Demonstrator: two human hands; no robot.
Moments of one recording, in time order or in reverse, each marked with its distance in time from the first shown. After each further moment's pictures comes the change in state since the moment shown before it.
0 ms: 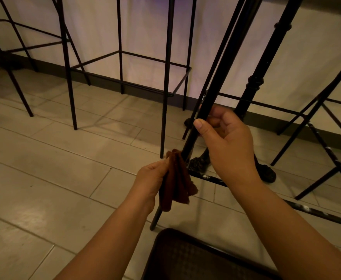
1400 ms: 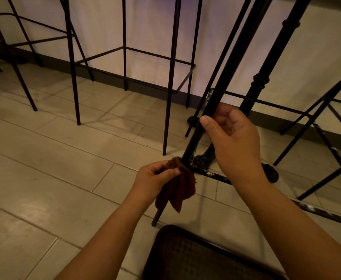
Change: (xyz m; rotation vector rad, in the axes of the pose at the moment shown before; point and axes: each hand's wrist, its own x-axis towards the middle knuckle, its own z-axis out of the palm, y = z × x) left_hand -0.004 -0.012 -0.017 0.067 -0.103 0.192; right_hand -0.002 -0.002 0.000 -0.011 0.015 -0.001
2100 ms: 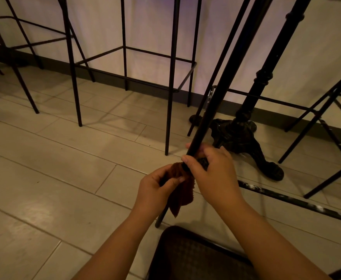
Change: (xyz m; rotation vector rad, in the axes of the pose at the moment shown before) left_hand -0.006 -0.021 0.005 0.094 0.058 0.180; right_hand -0.032 0.046 0.021 -0.422 -0.156 -0.030
